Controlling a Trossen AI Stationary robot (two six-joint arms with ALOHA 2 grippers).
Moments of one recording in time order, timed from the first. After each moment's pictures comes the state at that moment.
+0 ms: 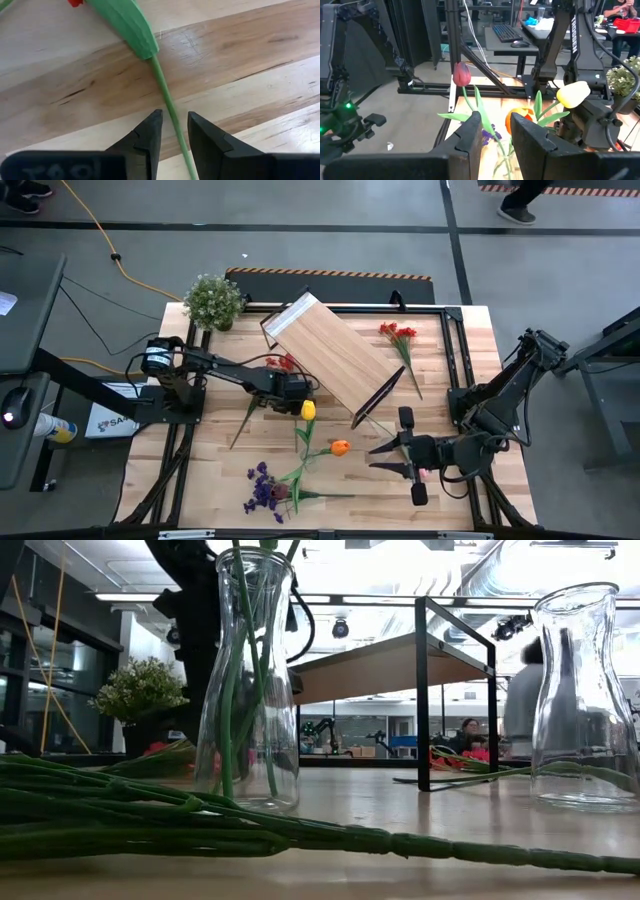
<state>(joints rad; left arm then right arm) -0.03 1.83 1.00 -0.52 0.01 -1.37 0.79 1.32 1.20 -0.12 0.68 0.20</state>
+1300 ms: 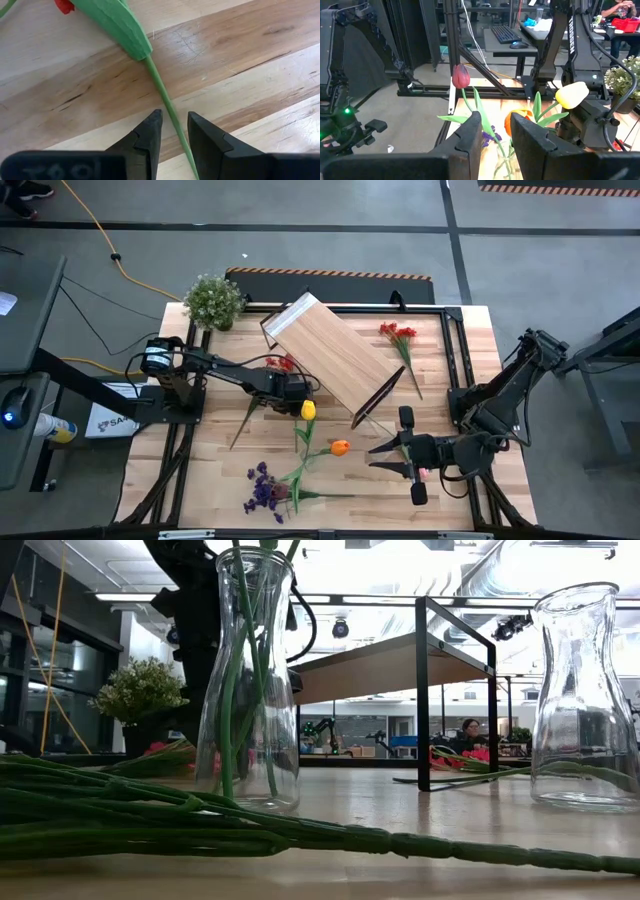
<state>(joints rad) -0.03 1.83 0.99 -0.50 -0.01 -1.30 0.79 1.32 1.20 -0.11 0.69 0.21</state>
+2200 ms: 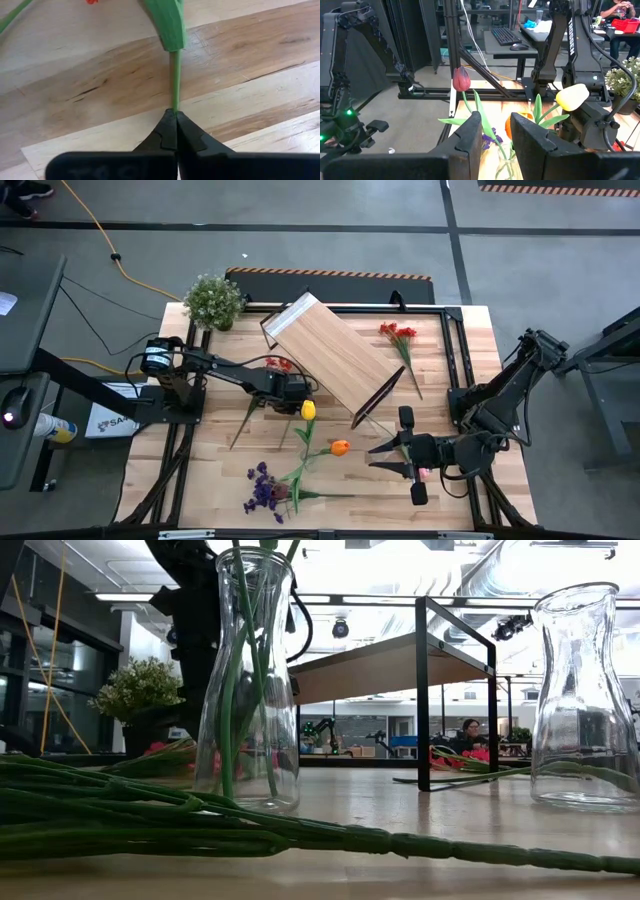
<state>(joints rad) -0.03 1.83 1.00 -0.54 -0.03 -1.37 0.79 1.32 1.20 -0.09 0.69 0.21</state>
